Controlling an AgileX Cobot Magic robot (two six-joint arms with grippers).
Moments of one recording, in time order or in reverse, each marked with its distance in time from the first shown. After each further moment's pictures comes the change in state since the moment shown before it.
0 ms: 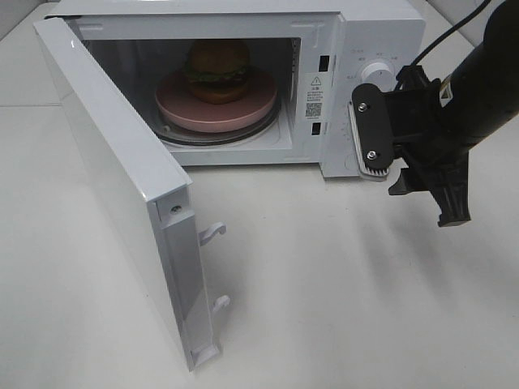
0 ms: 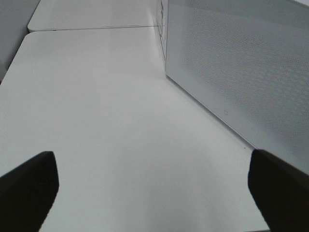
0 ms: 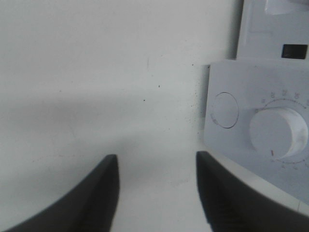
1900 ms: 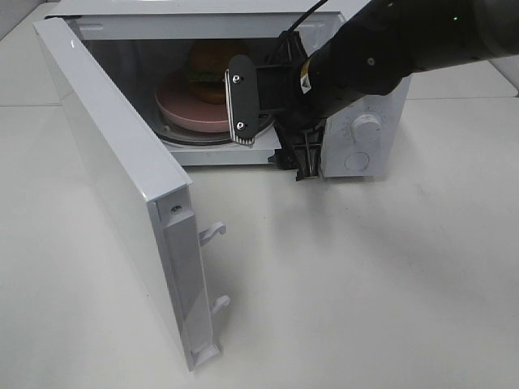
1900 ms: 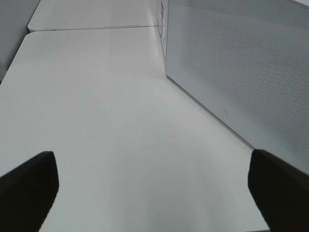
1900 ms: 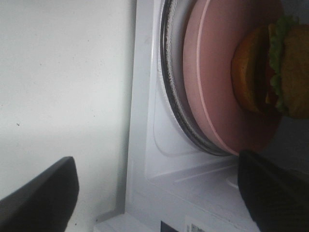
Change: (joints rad) left arm 0.000 0.000 0.000 0.000 0.000 0.000; right arm 0.175 0.321 -0.303 -0.161 -0.282 0.201
